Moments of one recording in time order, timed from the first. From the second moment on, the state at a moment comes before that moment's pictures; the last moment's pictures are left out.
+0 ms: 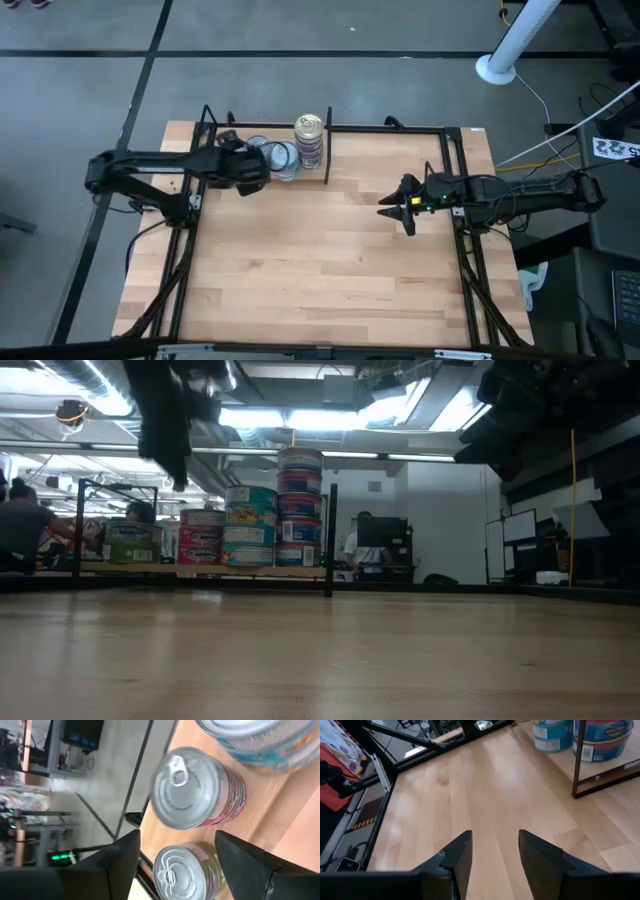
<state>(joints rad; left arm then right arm) 0.16 1.29 1.05 -1.13 -0.82 -0.13 0.00 0.82 0.52 -0.13 -0.03 0.38</state>
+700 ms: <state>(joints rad) -0.03 0.71 1.13 -1.15 -0.77 -0.44 0.00 0.47 0.52 -0.17 0.03 0.30</state>
